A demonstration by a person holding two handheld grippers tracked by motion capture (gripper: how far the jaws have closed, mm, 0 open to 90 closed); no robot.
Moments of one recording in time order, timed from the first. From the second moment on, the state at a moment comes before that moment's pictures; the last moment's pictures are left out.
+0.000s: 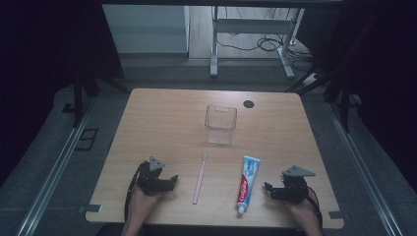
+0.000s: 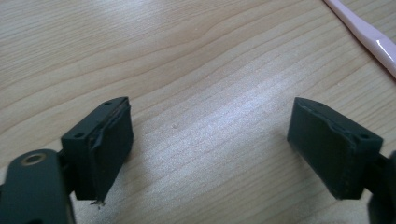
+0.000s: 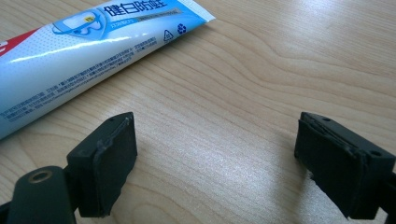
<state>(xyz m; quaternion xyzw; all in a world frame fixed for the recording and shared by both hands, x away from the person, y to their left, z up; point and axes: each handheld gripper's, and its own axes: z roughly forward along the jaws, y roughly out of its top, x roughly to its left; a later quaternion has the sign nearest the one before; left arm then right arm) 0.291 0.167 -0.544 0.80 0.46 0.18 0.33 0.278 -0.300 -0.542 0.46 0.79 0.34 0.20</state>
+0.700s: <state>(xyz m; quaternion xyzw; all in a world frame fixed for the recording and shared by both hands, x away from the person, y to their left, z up) 0.281 0.150 -0.526 0.82 0.42 0.15 0.36 0.279 -0.301 -0.542 0.46 0.80 0.34 0.20</state>
